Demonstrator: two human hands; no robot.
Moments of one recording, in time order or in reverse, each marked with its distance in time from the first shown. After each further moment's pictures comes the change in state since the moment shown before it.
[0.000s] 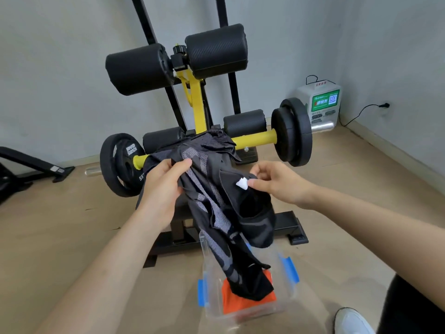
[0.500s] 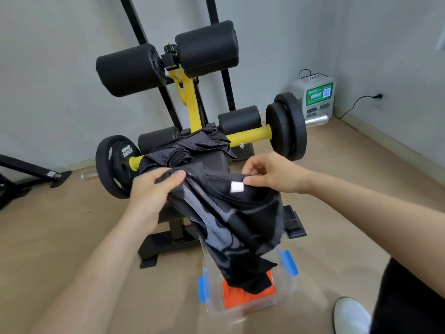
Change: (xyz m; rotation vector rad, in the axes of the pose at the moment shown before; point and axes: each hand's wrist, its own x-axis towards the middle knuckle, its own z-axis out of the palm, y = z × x) left_hand 0.001 -0.010 -0.024 0.288 0.012 0.050; right_hand 0.001 -0.005 -0.015 -0.176 -0.084 -0.090
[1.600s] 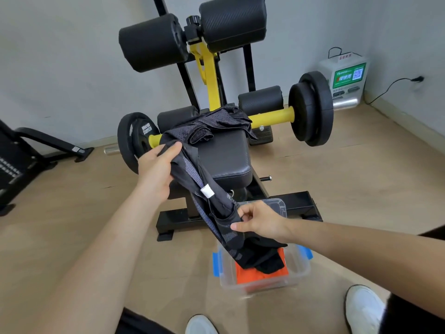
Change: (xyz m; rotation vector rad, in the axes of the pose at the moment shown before) left_hand 0.023 -0.017 -0.028 -0.238 0.204 -0.074; right_hand -0.015 0.066 0.161 0.350 -0.147 0.265
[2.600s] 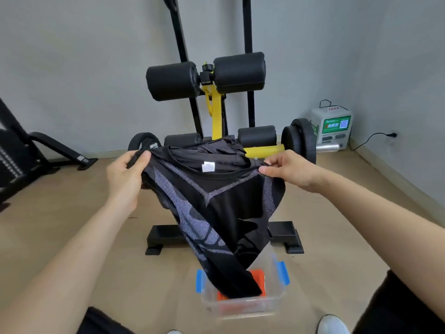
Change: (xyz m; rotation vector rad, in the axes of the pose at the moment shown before) left_hand -0.047 0.047 -0.050 0.063 0.159 0.351; right_hand -0.066 -0.158 -0.136 -0.264 0.115 -0.214
